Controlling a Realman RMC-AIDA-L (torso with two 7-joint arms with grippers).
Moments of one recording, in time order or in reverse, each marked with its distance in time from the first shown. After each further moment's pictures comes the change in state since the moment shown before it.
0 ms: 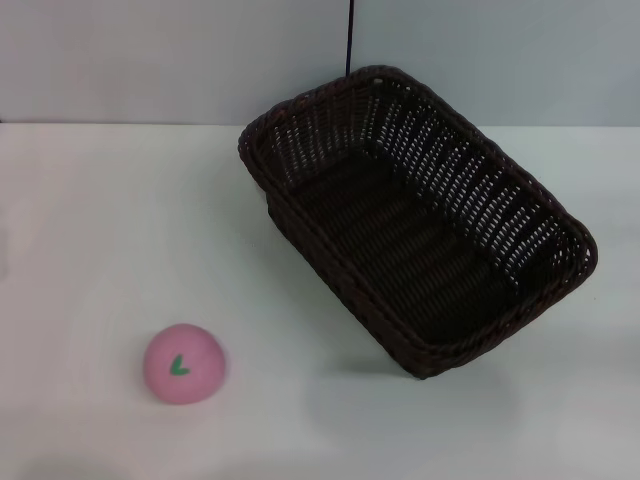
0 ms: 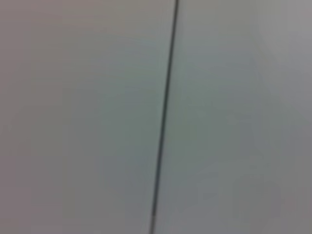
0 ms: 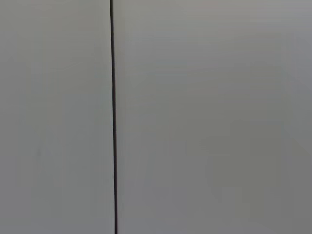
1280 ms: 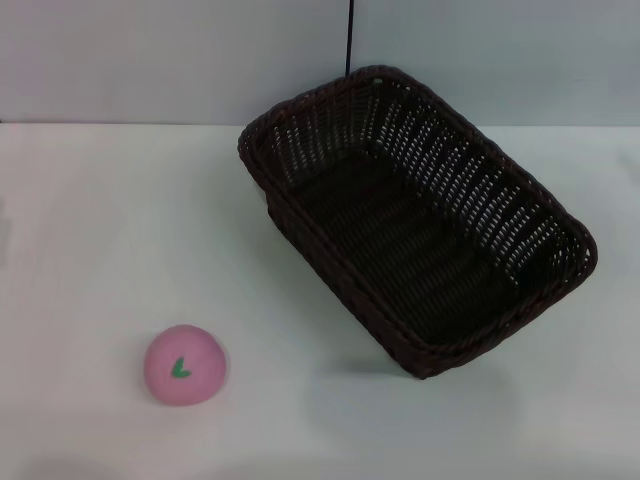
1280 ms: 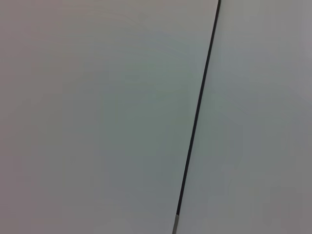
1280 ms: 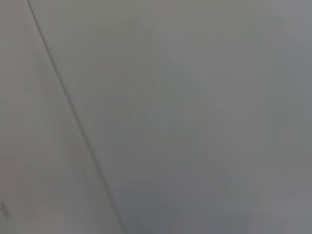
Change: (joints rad) left arm -0.022 -0.003 -0.094 -0.066 0.004 -0.046 0.013; right arm 0.042 -0.046 -0.455 -1.041 -0.657 -0.288 1.569
